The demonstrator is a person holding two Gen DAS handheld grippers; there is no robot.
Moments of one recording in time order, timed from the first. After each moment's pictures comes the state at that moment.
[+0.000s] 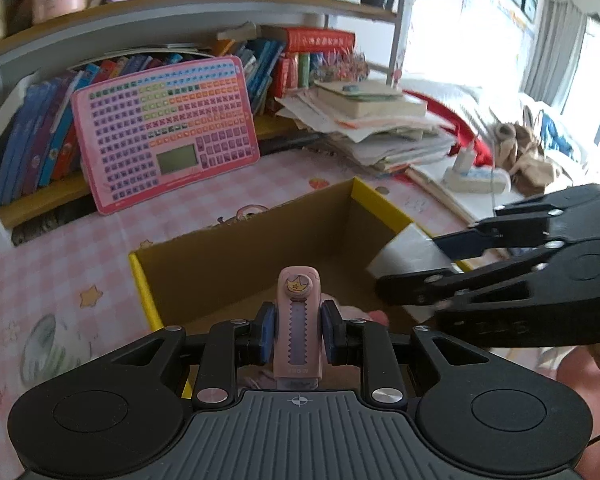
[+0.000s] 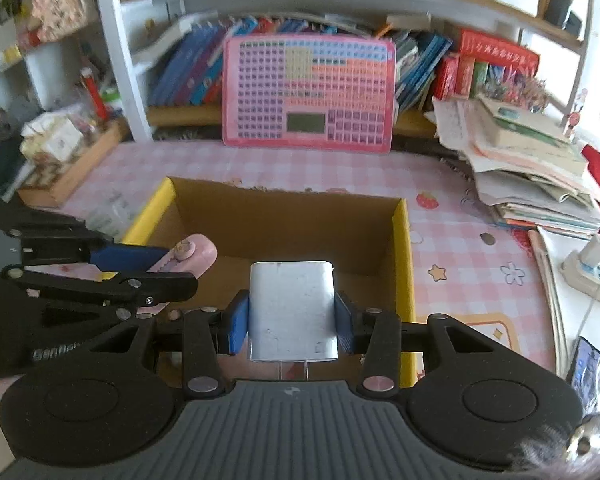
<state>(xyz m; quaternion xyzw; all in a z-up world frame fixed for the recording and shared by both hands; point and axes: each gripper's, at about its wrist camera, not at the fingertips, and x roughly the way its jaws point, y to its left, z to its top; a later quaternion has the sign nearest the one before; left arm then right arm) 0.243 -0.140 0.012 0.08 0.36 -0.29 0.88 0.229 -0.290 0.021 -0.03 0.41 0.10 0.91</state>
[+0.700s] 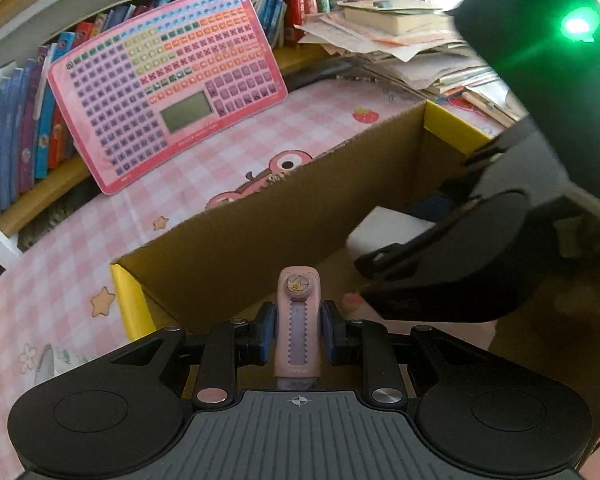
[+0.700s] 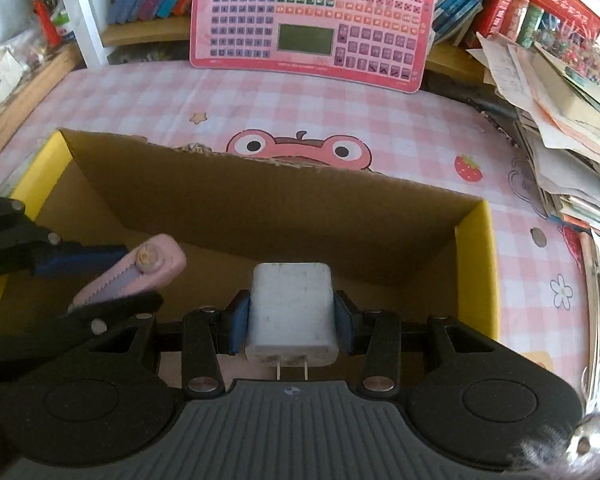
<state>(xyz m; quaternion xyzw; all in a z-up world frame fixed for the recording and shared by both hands) 0.306 -0.177 -0.029 0.17 0.43 -0.24 0.85 0.346 -0.271 -0.052 -0.07 0.50 0.09 0.86</state>
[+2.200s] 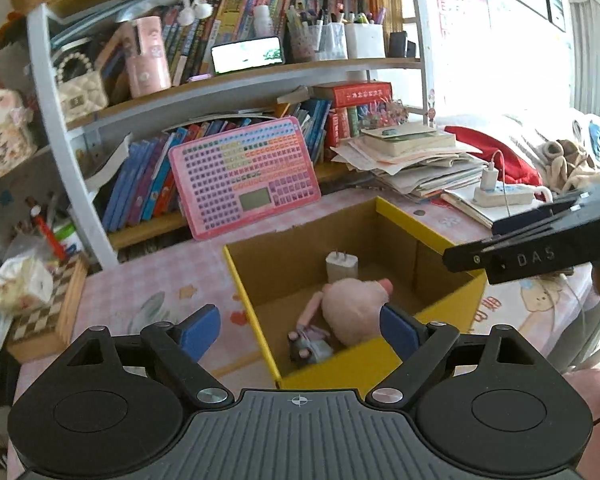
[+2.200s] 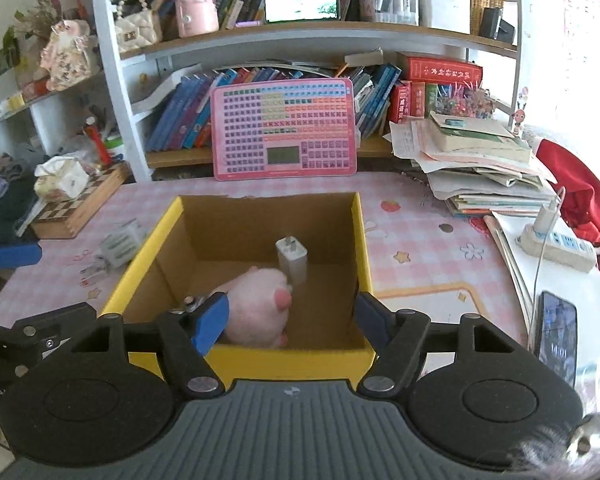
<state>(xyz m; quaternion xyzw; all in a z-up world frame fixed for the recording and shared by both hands) 0.088 -0.110 0.053 0.11 0.26 -0.17 0.94 0.100 -0.317 0.048 0.02 0.32 0.07 0.94</state>
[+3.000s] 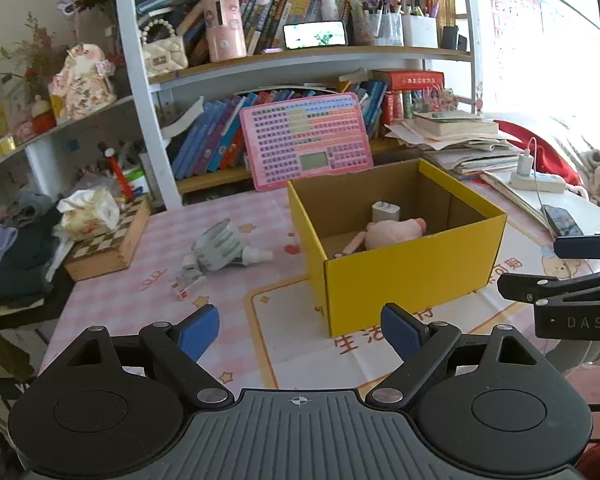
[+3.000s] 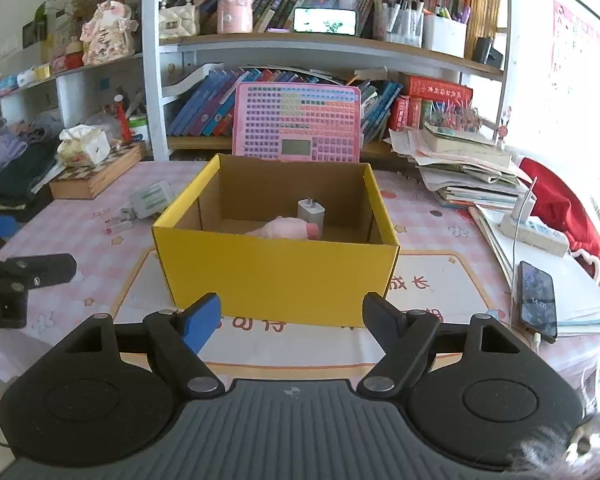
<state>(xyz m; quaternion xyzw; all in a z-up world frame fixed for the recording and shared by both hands) 0.005 -0.071 0.032 0.09 0.28 -0.08 0.95 -0.008 -0.271 0.016 -0.03 0.29 0.05 0.96</state>
